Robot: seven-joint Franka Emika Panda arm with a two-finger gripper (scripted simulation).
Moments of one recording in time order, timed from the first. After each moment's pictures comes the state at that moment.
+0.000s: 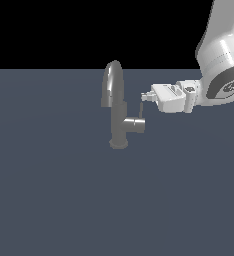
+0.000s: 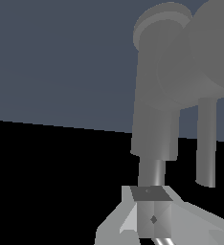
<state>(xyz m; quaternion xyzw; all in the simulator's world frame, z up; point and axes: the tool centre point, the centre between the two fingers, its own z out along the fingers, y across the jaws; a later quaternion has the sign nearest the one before) 0.056 -0.095 0.196 -0.52 0.52 0.43 0.52</state>
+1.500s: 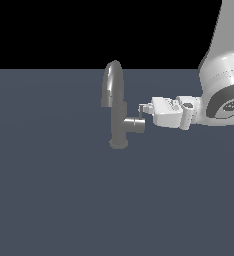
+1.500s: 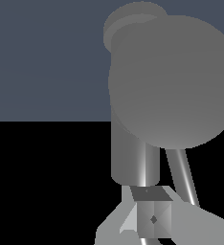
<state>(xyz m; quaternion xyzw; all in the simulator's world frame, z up) 0.025 -0.084 0.165 -0.45 0.55 0.45 0.55</state>
